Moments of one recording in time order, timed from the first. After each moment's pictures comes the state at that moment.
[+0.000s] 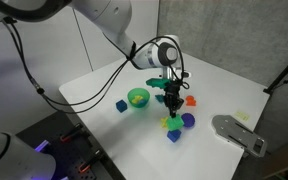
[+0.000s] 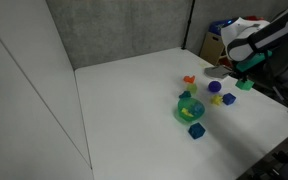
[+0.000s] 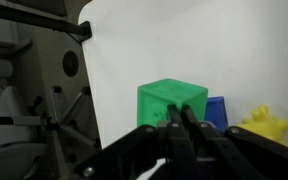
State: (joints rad) arm 0.03 0.62 -0.28 -1.80 -0.45 2.07 0.41
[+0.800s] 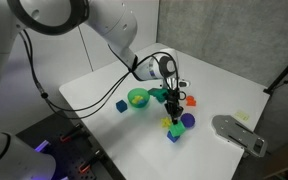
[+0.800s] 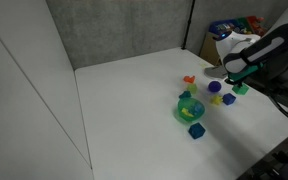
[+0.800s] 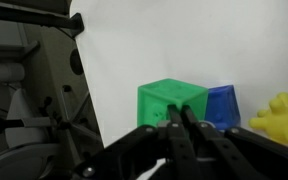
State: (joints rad) arm 0.04 0.74 -0.30 -1.76 -0.49 2.16 0.55
